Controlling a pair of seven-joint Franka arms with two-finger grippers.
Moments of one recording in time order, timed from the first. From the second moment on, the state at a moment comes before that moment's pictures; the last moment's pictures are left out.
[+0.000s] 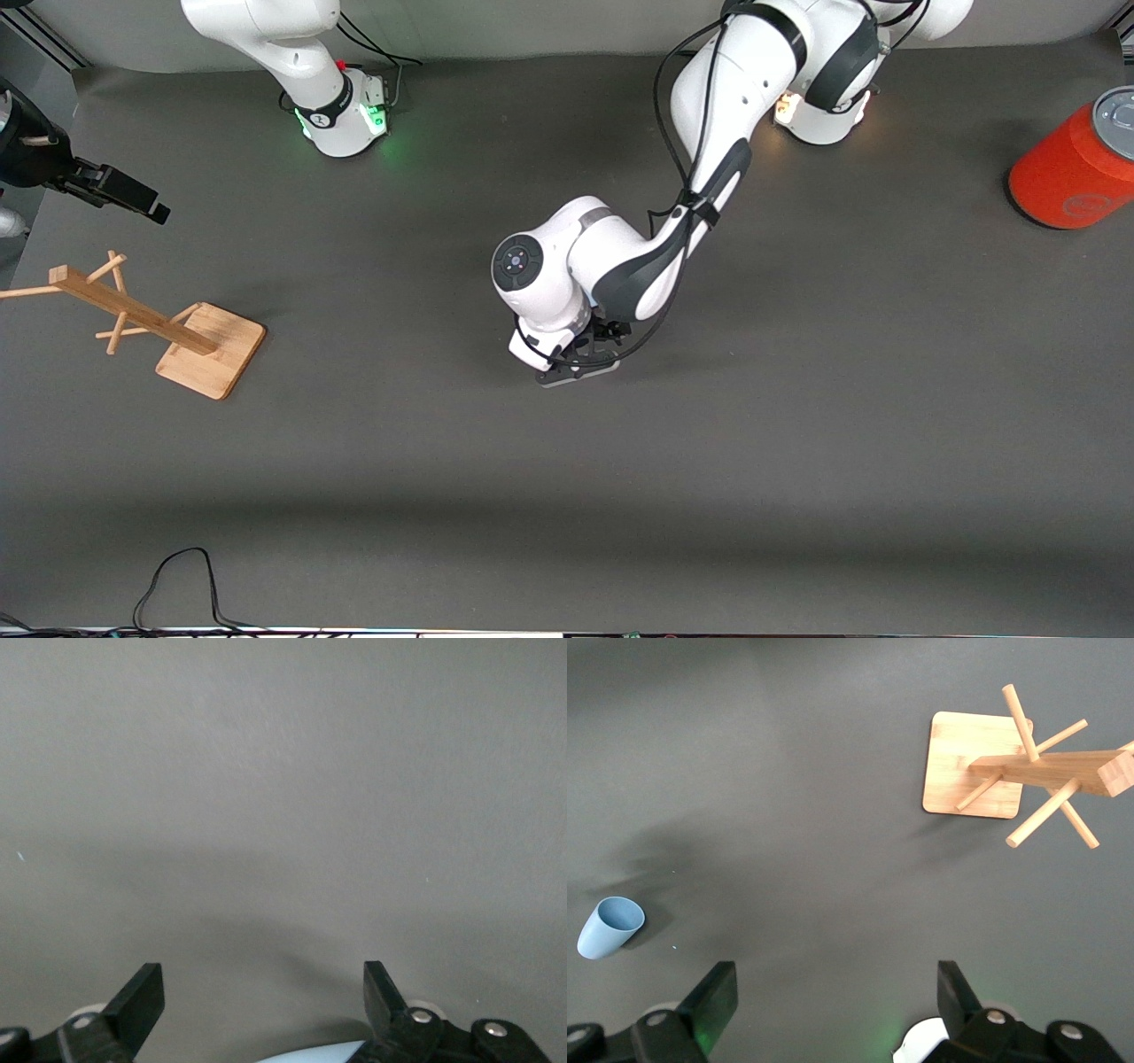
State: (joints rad) left arm -0.76 1.01 -0.10 -0.93 0.26 1.75 -1.10; right arm 0.03 -0.18 -0.06 -1.76 0.04 1.51 0.30
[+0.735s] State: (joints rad) left arm -0.81 1.04 -0.17 -0.92 0.26 1.73 -1.20; right arm 0.03 -0.20 -0.06 -1.76 0.04 1.49 0.30
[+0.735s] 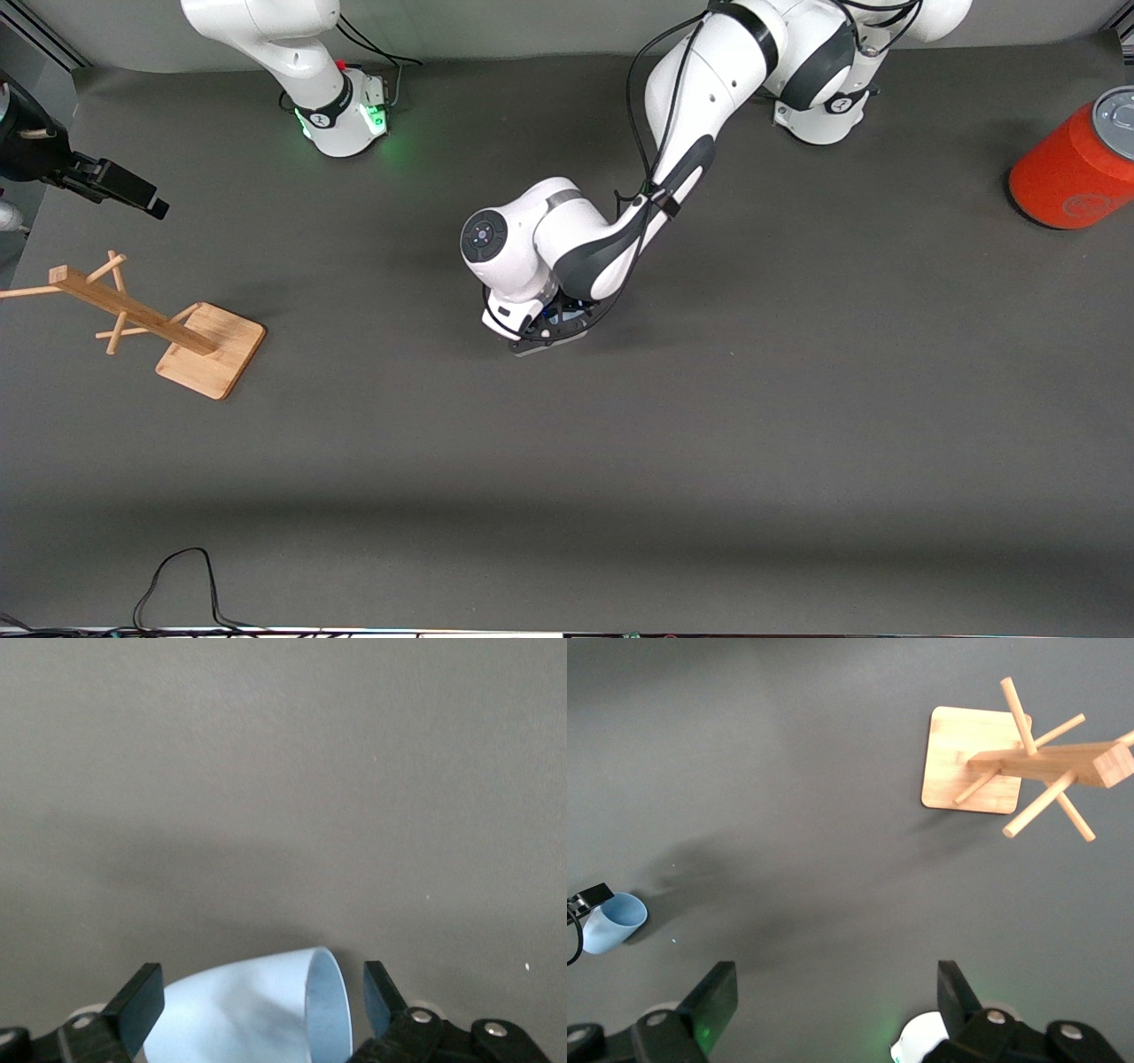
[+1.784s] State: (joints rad) left arm -0.83 1.05 -0.17 -0.91 0.26 1.58 -0.98; right arm 0.04 -0.22 -0.06 -1.76 0.08 1.47 0.29
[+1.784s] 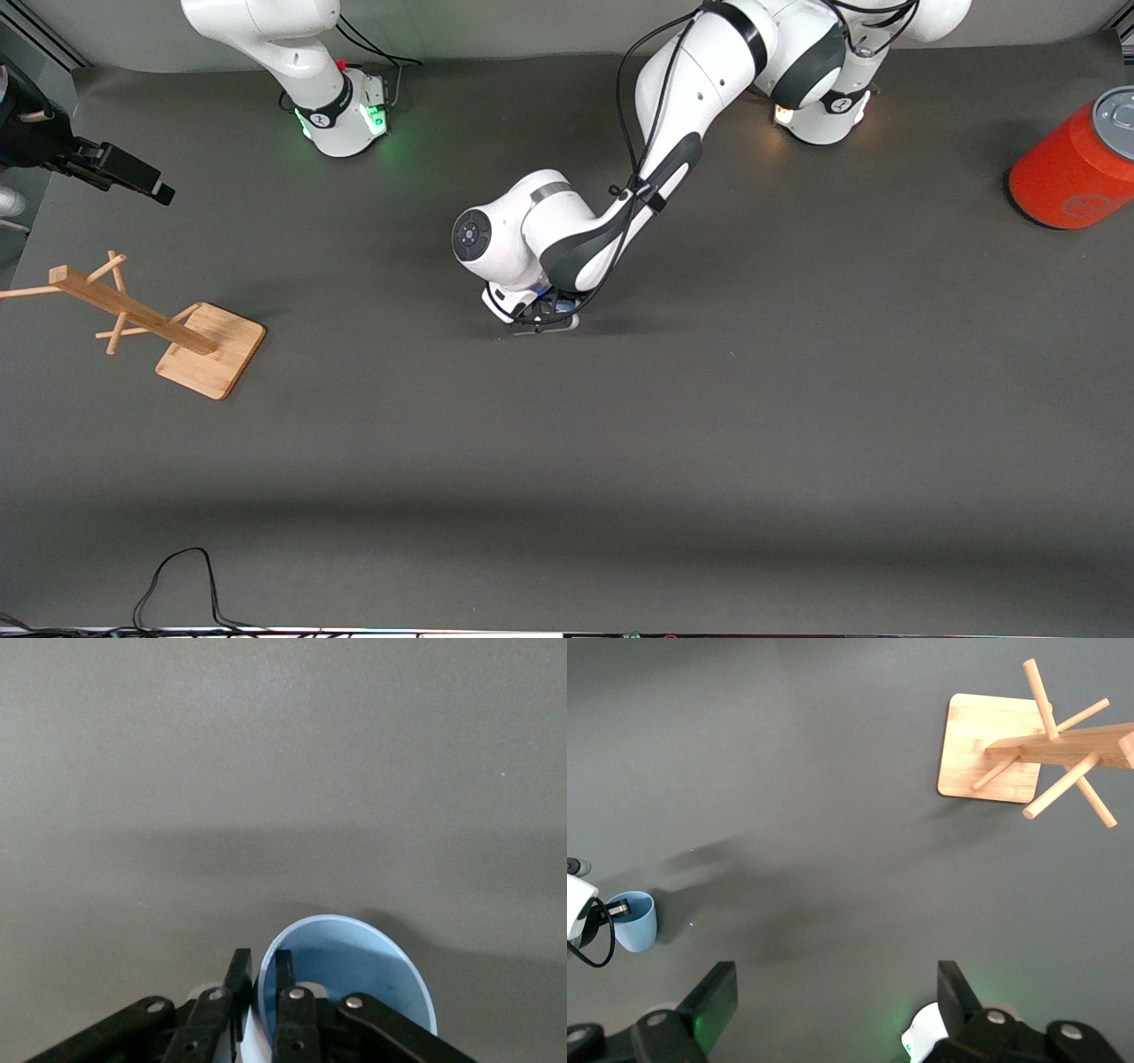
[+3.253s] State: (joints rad) left arm -0.70 0.62 -0.14 -1.32 0.27 2.21 -1.00; right arm 0.12 -0.18 -0.06 -1.78 0.08 1.58 0.30
